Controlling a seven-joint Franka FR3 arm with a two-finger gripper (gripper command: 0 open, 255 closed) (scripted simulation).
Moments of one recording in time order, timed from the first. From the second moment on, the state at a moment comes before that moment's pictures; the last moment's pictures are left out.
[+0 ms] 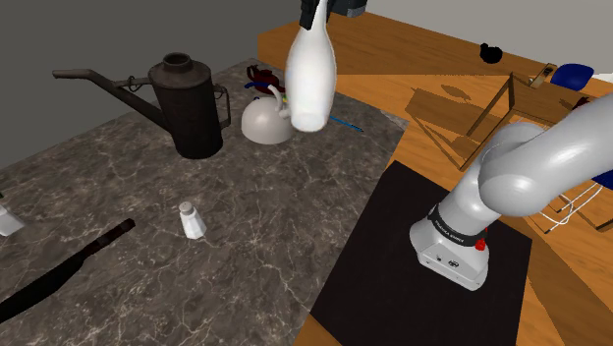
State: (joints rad) arm 0.07 -0.46 0.25 -1.98 0.05 1.73 0.21
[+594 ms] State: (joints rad) arm 0.09 -0.22 0.41 -1.87 -0.01 1.84 0.40
